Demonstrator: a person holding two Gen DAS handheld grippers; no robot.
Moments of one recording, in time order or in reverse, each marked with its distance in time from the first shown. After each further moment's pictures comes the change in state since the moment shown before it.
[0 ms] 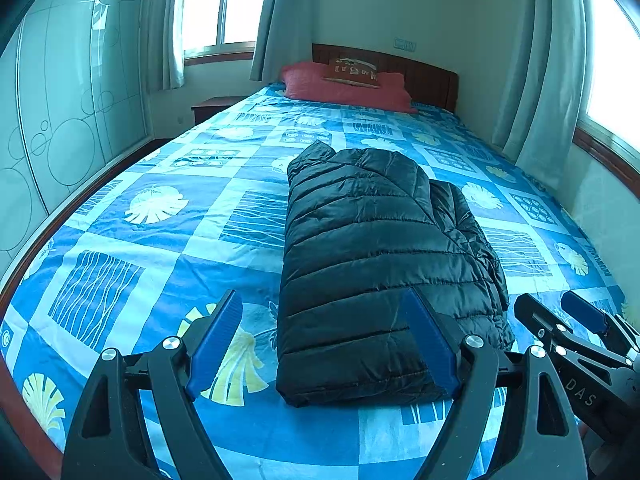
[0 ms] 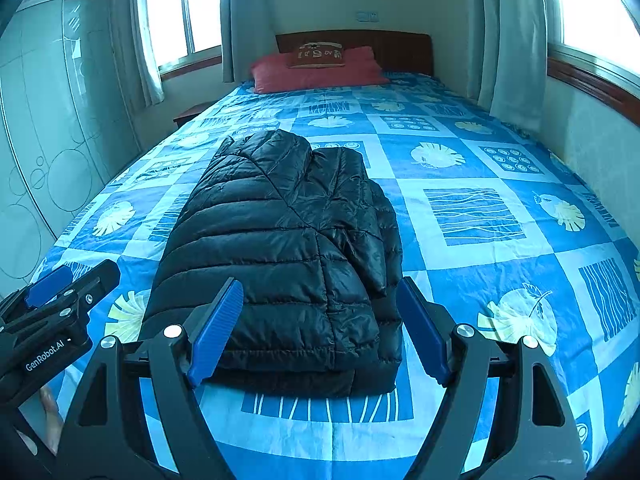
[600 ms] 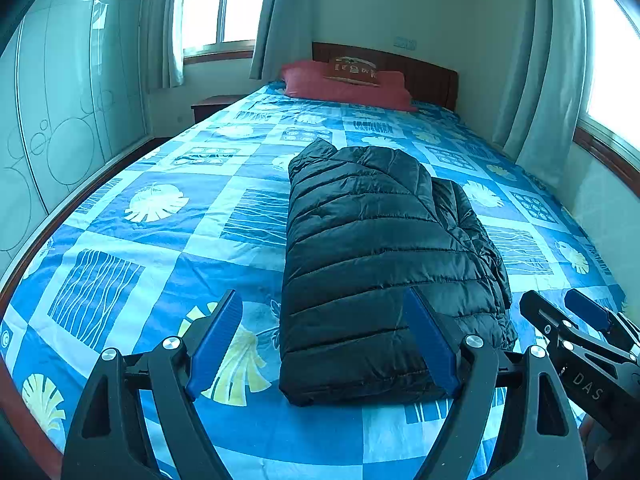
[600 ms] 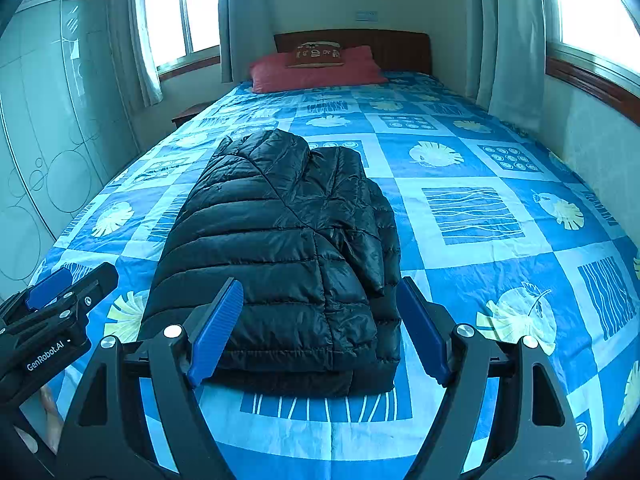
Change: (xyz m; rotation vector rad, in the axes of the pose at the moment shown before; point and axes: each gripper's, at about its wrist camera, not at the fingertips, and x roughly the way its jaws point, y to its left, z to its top) left arm 0.003 0.003 -0.001 0.003 0.007 0.000; right arm -0.001 0.000 -0.001 0.005 0.001 -0.004
